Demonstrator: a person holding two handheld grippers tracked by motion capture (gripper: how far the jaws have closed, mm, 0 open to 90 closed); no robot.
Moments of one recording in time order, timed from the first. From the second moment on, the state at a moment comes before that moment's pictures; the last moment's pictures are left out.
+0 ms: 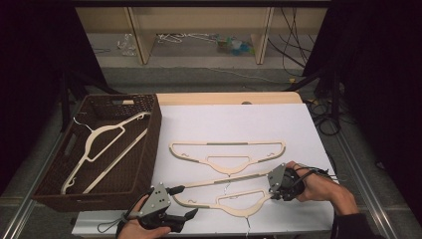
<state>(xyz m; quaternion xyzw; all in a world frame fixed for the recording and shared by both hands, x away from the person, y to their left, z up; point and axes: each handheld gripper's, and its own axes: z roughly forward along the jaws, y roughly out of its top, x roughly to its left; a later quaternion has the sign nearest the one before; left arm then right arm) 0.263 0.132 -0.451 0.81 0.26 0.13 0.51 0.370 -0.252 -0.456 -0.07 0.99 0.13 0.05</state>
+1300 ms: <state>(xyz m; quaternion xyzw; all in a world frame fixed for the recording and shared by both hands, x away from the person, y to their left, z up) 0.273 0.119 -0.459 0.82 0.24 0.14 0.50 0.374 -0.244 -0.452 -0.11 0.99 0.10 0.02</state>
